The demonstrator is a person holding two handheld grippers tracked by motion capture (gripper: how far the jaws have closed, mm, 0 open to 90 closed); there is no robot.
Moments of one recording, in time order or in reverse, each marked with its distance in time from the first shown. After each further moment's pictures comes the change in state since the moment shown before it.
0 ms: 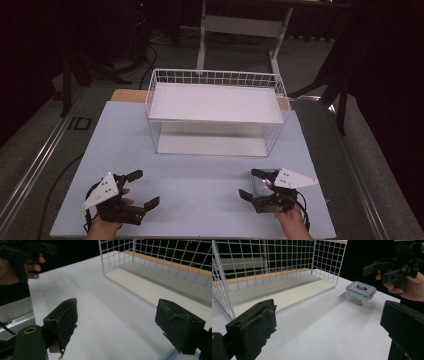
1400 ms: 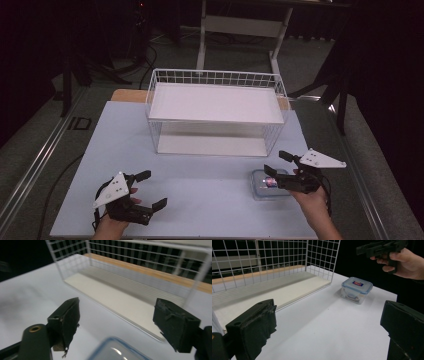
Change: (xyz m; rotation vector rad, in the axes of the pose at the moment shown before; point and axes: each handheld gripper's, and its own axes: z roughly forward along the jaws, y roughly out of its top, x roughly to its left) left arm -0.005 -0.002 0.018 0.027 -0.040 0.019; right arm -0.054 0.024 -0.041 0.017 -0.237 0.065
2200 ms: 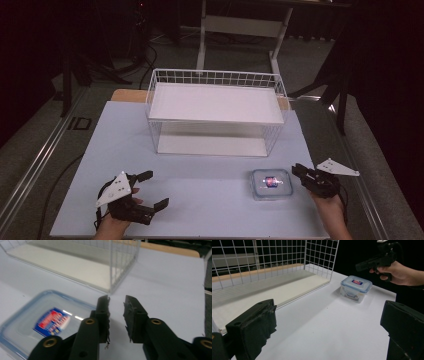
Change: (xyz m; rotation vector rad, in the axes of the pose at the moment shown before) left arm 0.000 -0.001 0.003 0.011 -0.008 -0.002; right arm -0.060 -0.063 -0.021 0.124 -0.210 0.069
